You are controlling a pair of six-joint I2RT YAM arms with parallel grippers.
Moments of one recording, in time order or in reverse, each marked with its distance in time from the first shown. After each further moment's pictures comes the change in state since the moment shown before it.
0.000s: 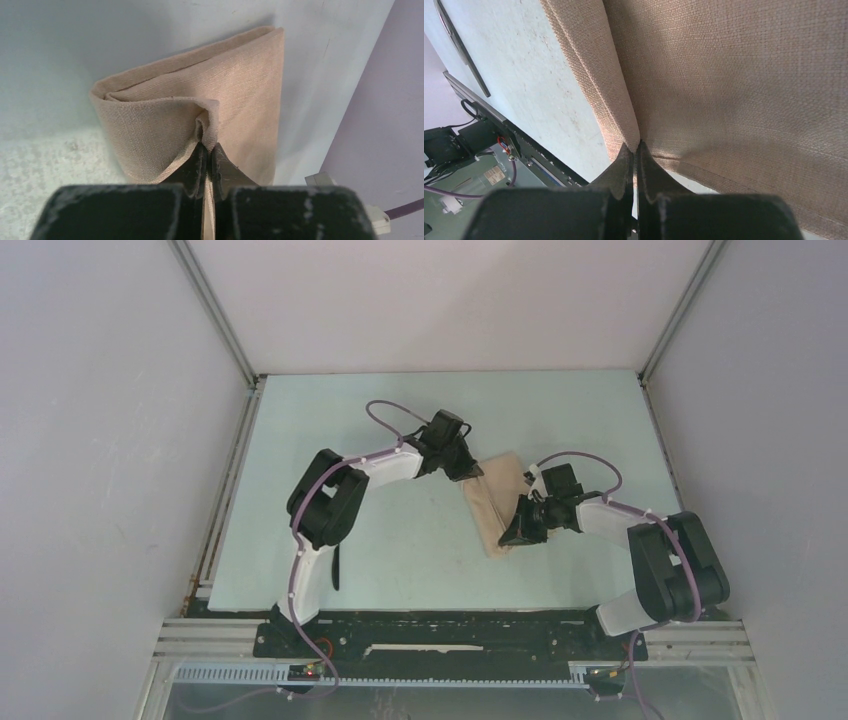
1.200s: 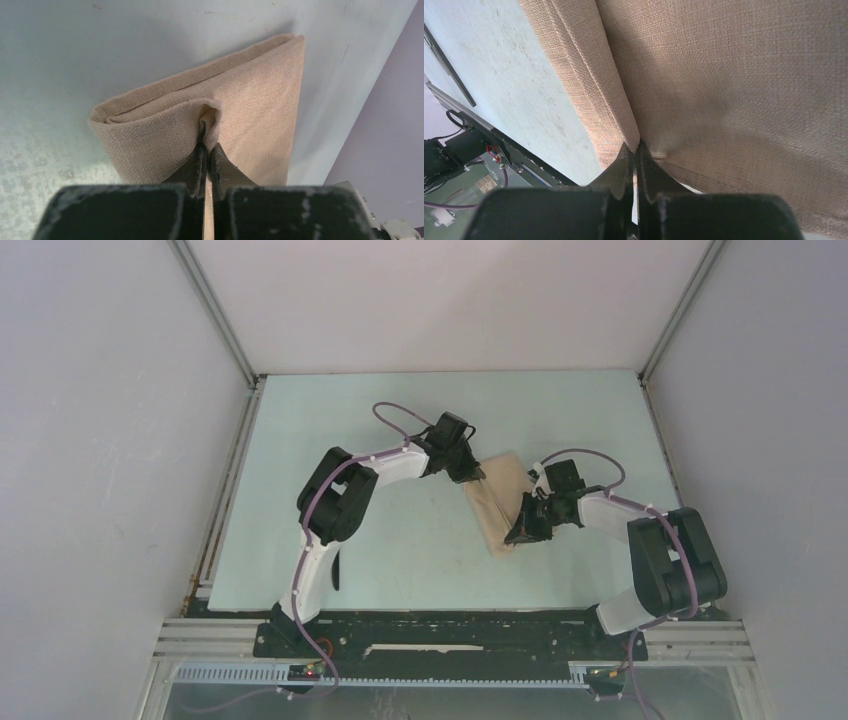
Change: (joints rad) left arm -0.007 0.082 0.074 -0.025 0.003 -0.002; right arm -0.033 0.027 0.039 -0.069 0.045 -0.041
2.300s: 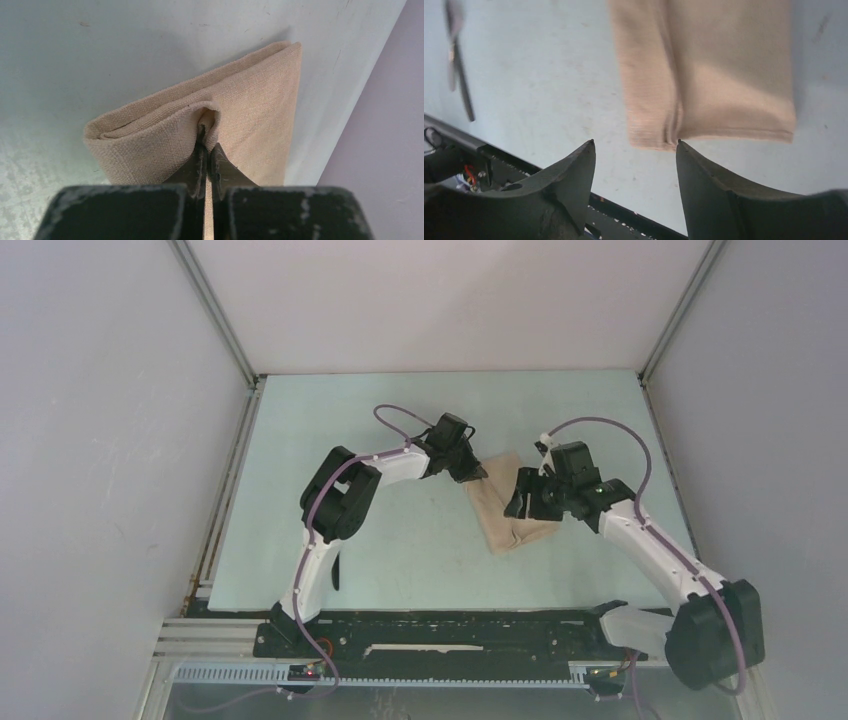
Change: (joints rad) left arm 0.005 0.030 0.000 0.063 0.023 -0.019; right arm 0.087 -0.294 0.143 -0.249 0.260 -0.038
